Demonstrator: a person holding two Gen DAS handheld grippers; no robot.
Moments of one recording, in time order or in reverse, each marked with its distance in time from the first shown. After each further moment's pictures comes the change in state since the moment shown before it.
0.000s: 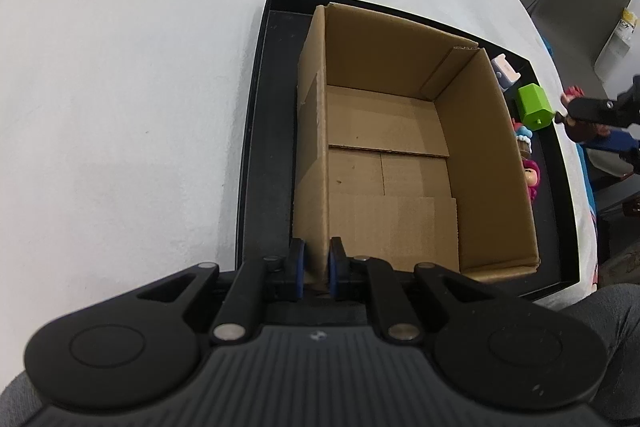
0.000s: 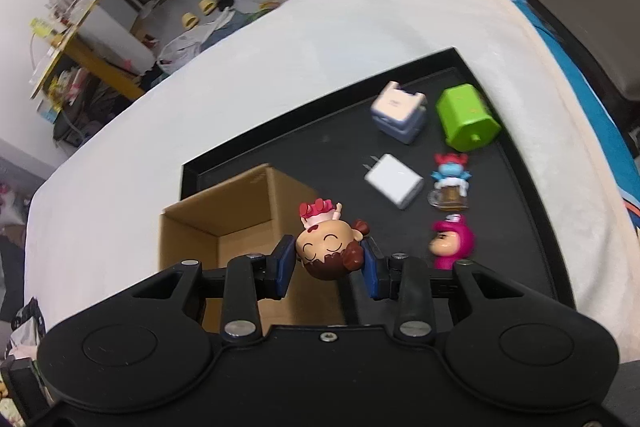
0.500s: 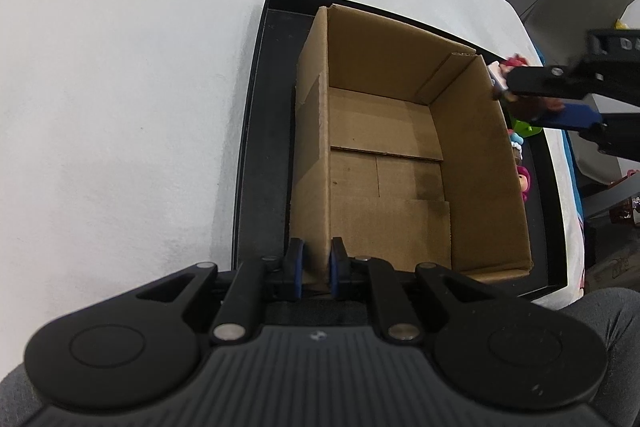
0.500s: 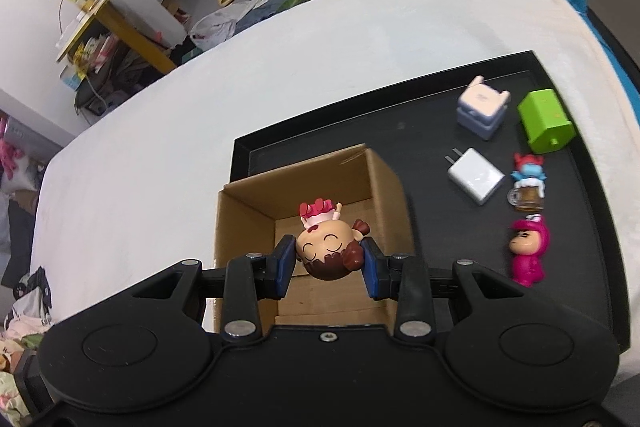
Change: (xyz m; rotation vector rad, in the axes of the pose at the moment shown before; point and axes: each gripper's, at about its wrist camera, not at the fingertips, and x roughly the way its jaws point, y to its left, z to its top) left arm 0.001 0.007 0.001 -0.020 -0.003 -0.048; right arm 0.027 0.063 -0.008 -0.087 0.041 0.033
